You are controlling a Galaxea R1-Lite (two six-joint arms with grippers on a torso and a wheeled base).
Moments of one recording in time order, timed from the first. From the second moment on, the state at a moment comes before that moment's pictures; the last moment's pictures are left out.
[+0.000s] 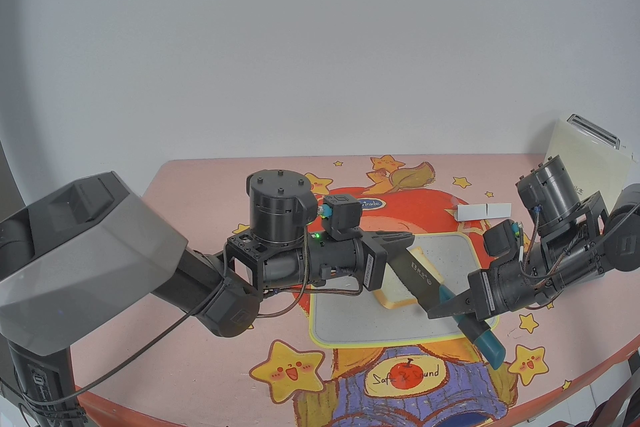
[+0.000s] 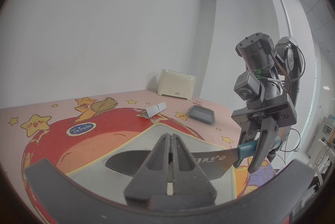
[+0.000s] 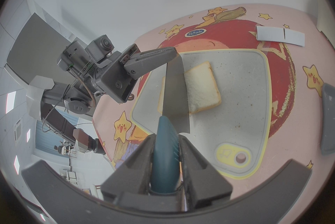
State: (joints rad) left arm -0.68 2.18 -1.07 -0.95 -0.51 -0.12; right arm 0.53 1.65 -0.90 0.21 0.41 0.36
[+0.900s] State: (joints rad) left arm -0.67 2.20 -1.11 -0.93 -0.51 -0.12; right arm 0.54 1.65 -0.89 0.21 0.40 0.36
